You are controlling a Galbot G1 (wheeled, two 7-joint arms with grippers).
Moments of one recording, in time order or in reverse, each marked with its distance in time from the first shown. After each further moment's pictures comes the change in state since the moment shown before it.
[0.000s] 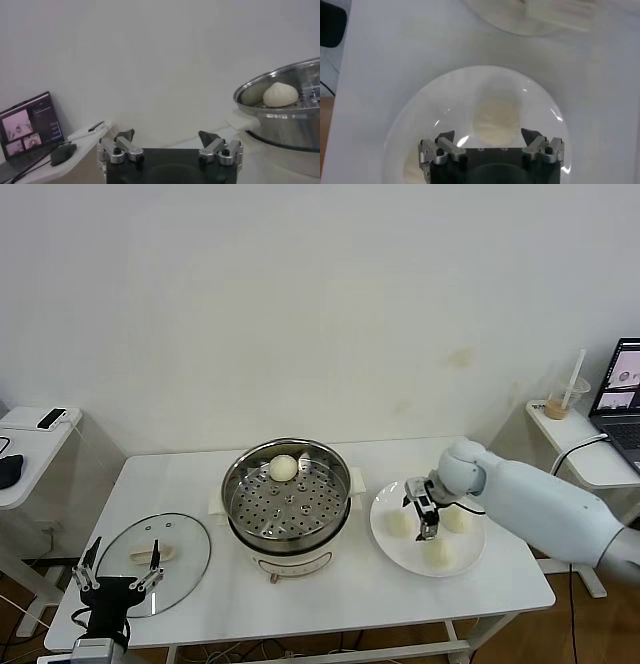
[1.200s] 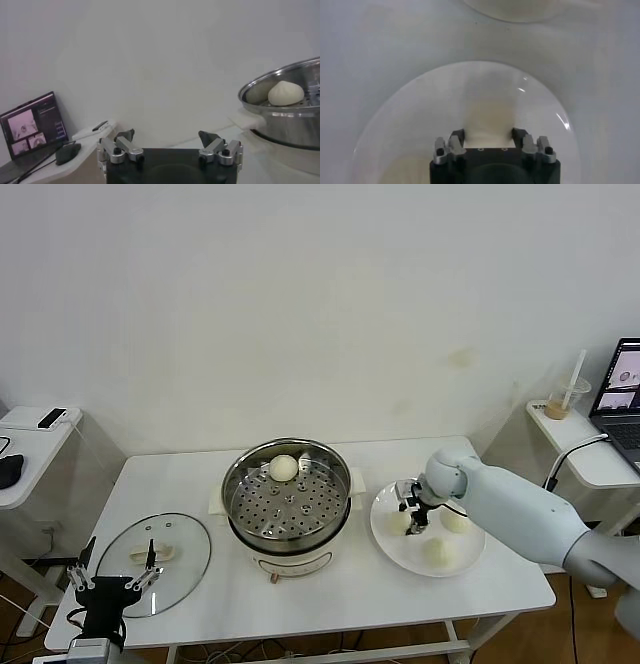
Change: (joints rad) left arm 0.000 -0.002 -0.013 0.001 0.000 -0.003 0.000; right arm -0.043 0.096 0.059 -0.133 -0.057 -0.011 0.009
